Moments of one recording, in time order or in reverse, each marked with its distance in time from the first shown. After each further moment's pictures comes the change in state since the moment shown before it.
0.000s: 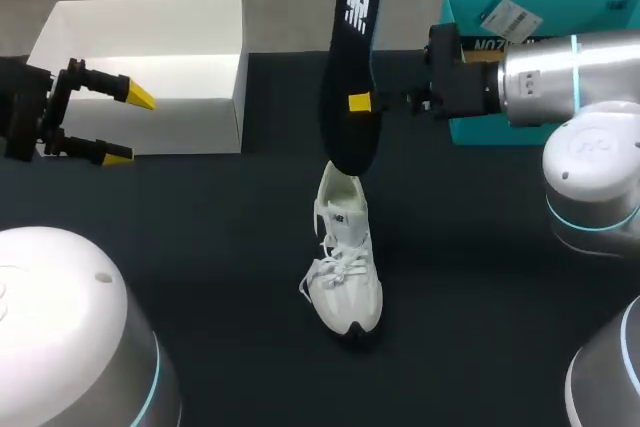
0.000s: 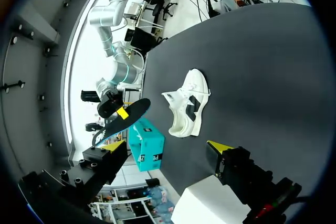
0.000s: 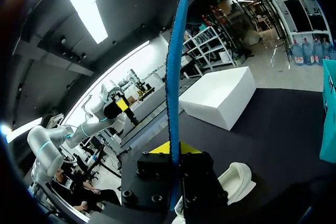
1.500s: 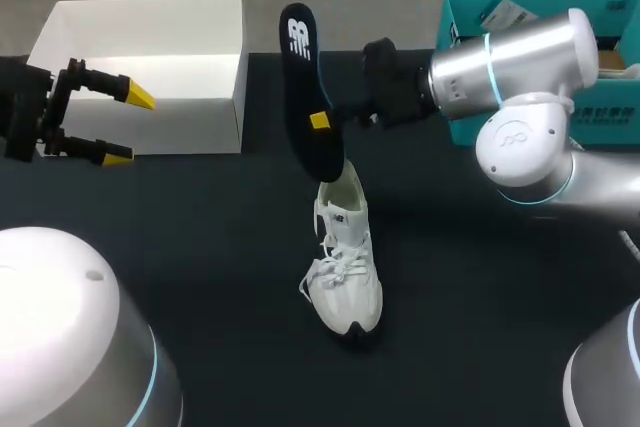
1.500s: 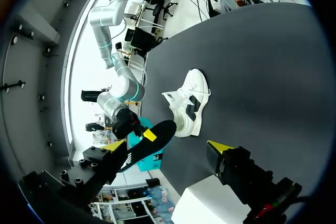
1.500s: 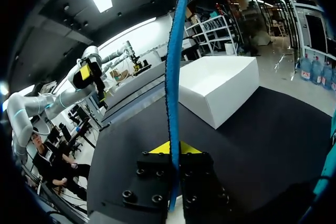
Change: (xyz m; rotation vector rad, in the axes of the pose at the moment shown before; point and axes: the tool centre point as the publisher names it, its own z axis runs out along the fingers) left arm 0.000 0.000 0.000 0.000 0.000 0.001; right arm -0.073 -0.022 0.084 0.146 -0.053 -0.184
